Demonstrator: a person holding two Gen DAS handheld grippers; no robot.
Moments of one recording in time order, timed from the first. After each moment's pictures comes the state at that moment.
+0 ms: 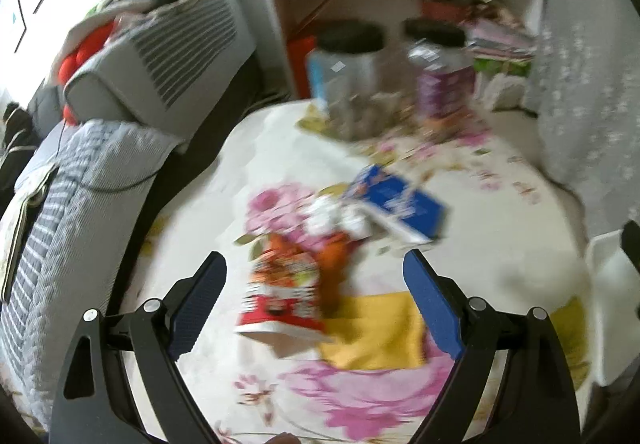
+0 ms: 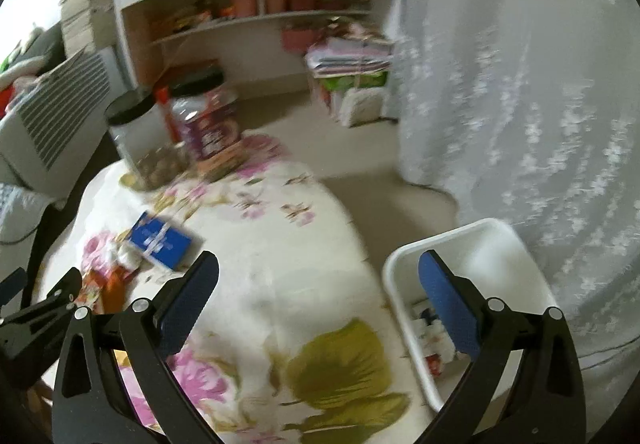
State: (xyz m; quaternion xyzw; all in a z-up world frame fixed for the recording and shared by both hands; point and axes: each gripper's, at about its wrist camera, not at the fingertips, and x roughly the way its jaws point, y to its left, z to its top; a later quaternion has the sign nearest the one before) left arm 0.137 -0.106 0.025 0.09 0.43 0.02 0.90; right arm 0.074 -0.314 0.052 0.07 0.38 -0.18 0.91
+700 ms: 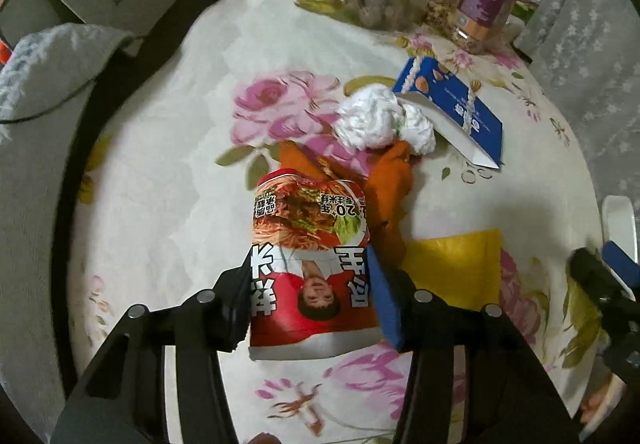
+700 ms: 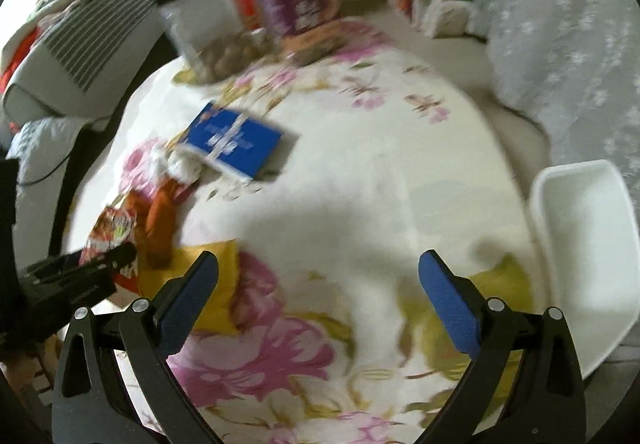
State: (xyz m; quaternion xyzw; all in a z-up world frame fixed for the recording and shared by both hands) left arm 0.176 -0.037 -0.043 0.04 0.57 -0.06 0.82; right arm 0.124 -0.252 -0.027 0.12 0.52 -0.04 0.85
